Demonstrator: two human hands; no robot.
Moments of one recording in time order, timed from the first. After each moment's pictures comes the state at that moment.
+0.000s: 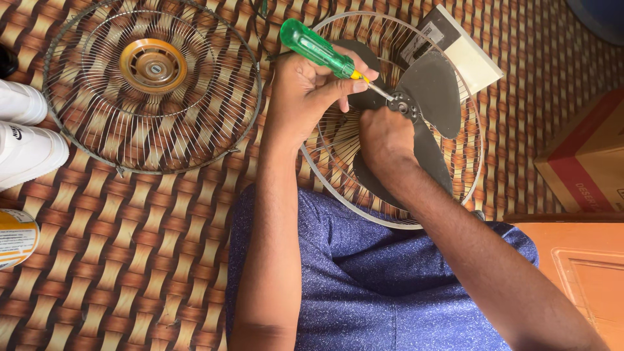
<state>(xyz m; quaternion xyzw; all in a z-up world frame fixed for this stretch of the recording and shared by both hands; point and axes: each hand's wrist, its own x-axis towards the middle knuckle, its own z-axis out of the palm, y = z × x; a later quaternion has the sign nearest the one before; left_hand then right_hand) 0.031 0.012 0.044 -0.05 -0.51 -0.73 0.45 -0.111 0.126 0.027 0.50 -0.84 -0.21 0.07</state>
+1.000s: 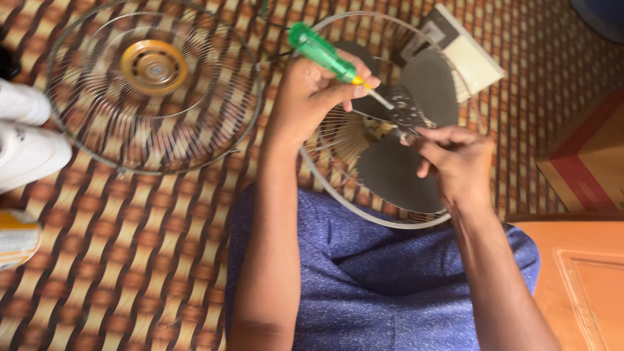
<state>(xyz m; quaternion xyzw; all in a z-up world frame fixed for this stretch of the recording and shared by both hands) 0.022 0.014 0.037 -0.06 -0.54 -0.72 0.43 -0.122 0.229 0.082 0.34 -0.72 0.56 -0.20</state>
